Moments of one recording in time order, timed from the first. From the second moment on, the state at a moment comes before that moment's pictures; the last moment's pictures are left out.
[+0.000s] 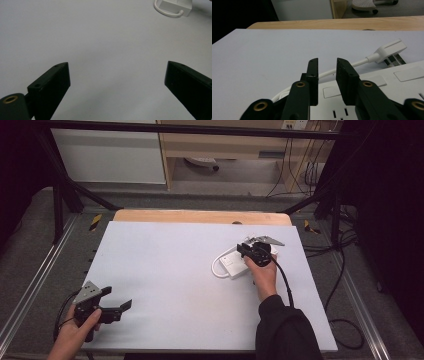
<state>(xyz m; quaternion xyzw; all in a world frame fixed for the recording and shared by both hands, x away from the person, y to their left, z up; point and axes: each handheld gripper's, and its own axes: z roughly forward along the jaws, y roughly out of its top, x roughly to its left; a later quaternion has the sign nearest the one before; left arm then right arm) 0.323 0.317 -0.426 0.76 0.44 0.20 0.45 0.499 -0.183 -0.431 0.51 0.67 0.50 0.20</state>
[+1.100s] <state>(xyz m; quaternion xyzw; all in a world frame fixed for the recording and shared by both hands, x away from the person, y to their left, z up) 0.323 0.318 -0.427 0.76 0.44 0.19 0.44 0.496 -0.209 -0.413 0.54 0.64 0.52 0.15</state>
